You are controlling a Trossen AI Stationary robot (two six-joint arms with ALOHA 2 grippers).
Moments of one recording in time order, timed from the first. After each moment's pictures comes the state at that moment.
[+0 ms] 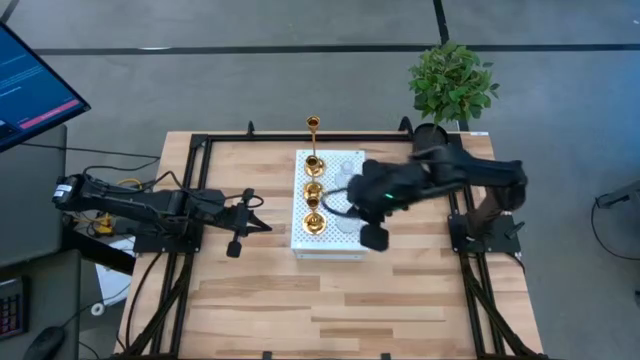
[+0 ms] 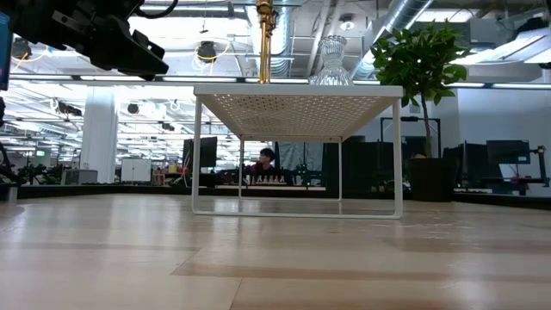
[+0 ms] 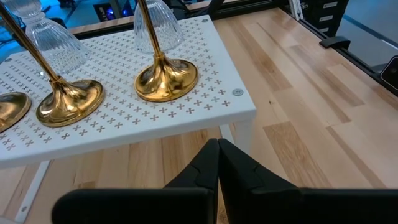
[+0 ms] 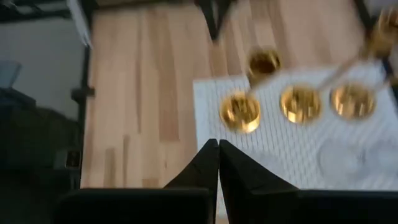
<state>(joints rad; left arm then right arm) -0.11 0.57 0.41 -0.07 0.00 0.20 0.19 1.78 2.27 -1.41 0.11 0.26</state>
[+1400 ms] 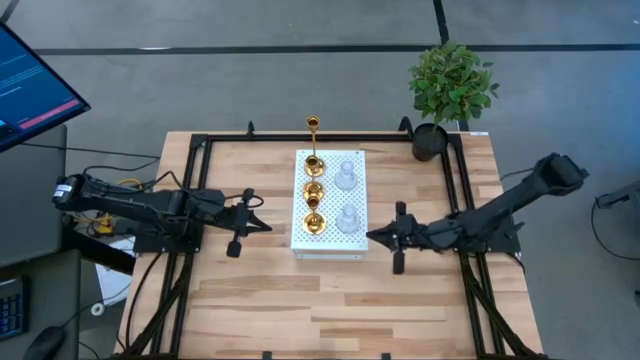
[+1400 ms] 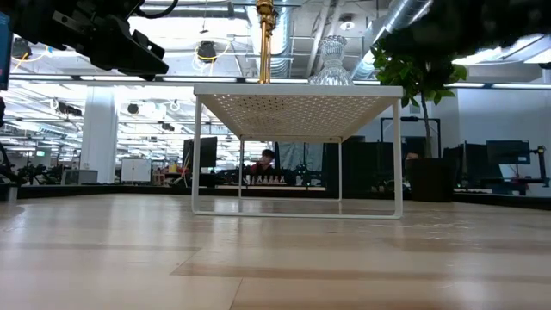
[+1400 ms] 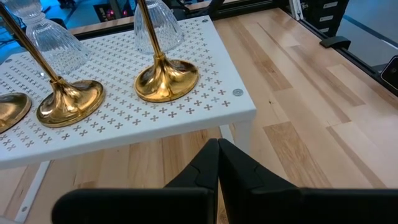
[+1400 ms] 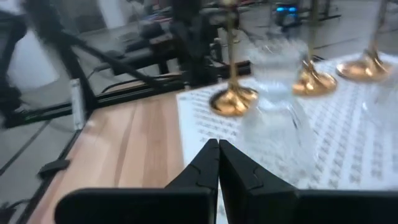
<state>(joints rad) -0.11 0.57 0.41 -0.07 0.00 0.20 0.46 1.08 0.40 0.47 0.54 0.30</state>
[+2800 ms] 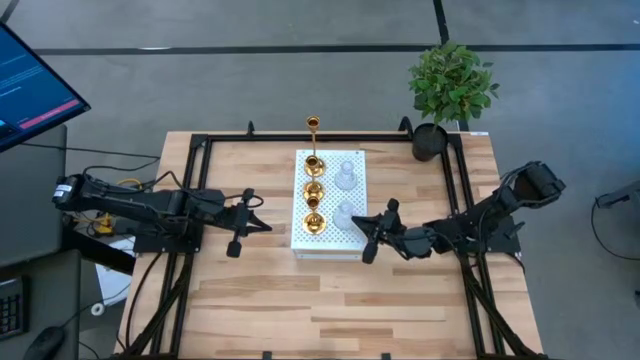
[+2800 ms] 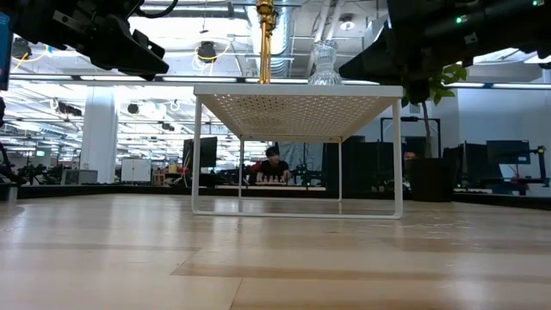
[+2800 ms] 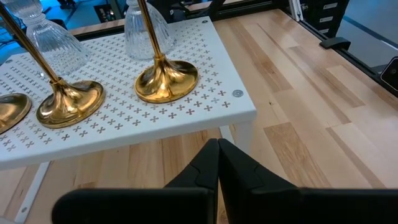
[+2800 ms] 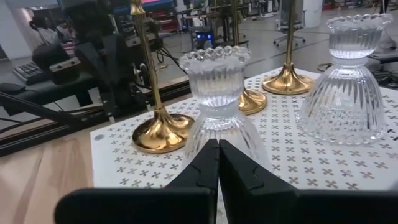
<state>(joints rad) -0.11 0.57 0.41 -0.06 0.00 0.20 0.40 1.44 0.49 0.75 0.86 0.32</state>
